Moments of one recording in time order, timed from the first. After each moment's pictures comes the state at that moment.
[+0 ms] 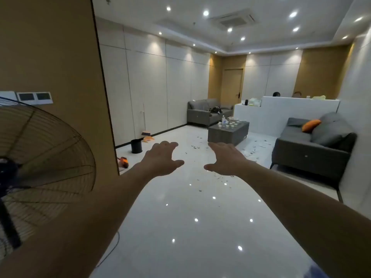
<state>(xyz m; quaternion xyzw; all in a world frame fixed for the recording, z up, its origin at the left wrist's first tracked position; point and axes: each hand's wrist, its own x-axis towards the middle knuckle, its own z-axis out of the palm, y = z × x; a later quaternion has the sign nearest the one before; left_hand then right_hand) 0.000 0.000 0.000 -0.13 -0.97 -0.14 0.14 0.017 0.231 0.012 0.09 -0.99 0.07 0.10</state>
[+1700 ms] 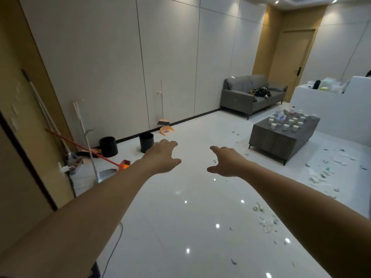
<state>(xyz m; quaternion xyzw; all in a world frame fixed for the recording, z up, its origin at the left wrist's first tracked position) -1.092 -0.076 -0.070 0.00 -0.99 -0.16 0.04 -1.133 0.157 -0.076 0.17 -0.98 0.09 -0.02</state>
